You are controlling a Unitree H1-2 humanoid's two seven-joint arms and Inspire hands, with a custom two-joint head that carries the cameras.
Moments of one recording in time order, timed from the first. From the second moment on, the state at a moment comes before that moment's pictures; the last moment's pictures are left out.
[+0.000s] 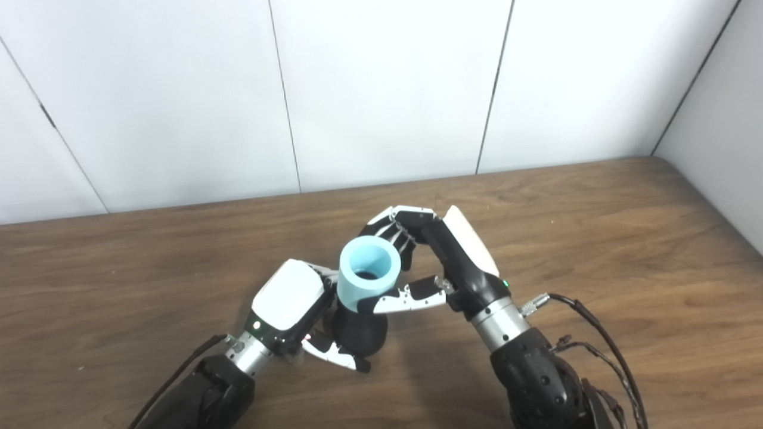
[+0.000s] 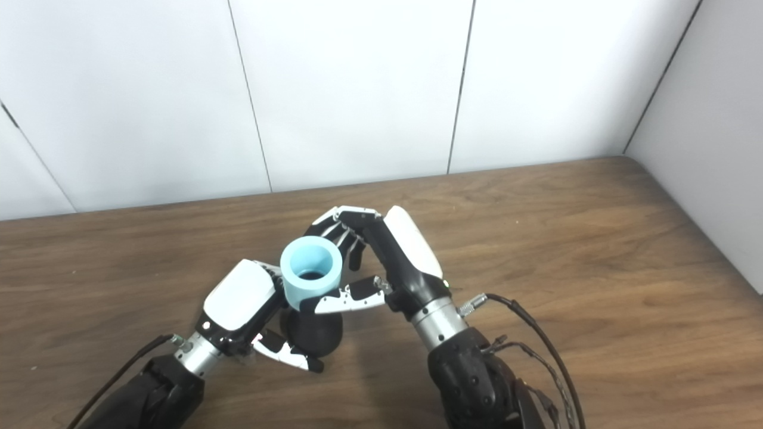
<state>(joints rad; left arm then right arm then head) -0.44 0.29 -0.61 0.43 0.96 -0.45 0.40 -0.12 -0.08 0.21 -0.48 -0.54 0.16 0.12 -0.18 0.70</state>
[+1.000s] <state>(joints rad) -0.45 0.28 -0.60 0.45 0.97 -0.44 0.39 -0.16 -0.10 0.20 -0.48 -0.55 0.22 0.18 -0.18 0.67</state>
